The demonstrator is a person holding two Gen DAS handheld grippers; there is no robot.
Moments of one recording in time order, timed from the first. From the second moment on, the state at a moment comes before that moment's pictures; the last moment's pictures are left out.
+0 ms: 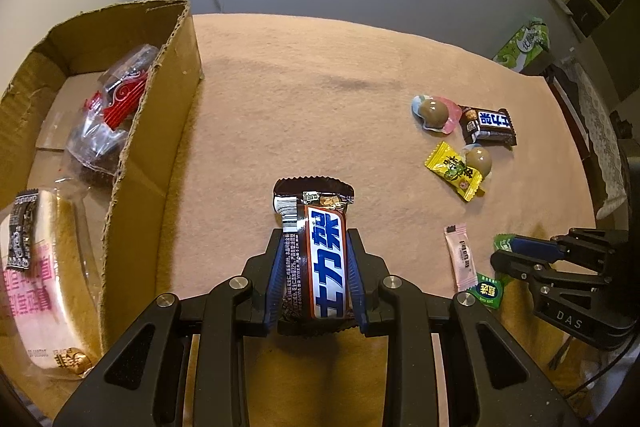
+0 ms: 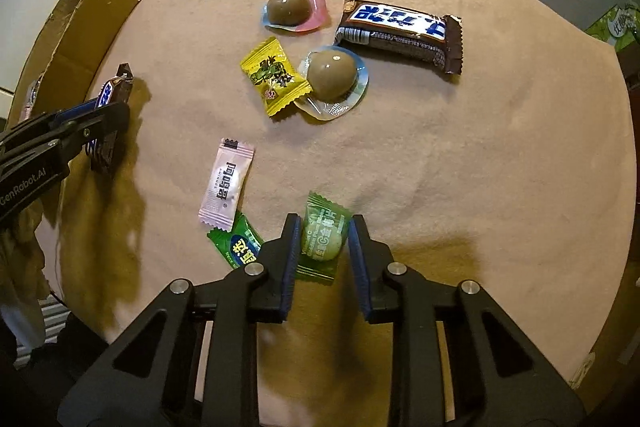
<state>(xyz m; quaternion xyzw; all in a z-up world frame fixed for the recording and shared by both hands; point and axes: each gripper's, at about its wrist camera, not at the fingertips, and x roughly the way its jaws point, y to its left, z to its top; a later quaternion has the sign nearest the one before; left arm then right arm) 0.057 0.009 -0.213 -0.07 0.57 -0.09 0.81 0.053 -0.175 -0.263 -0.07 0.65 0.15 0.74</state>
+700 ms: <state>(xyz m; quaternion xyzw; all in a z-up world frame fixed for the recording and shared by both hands) 0.041 0.062 -0.166 -0.11 0.52 -0.04 0.84 0.081 -0.173 -0.165 -0.01 0.57 0.23 0.79</state>
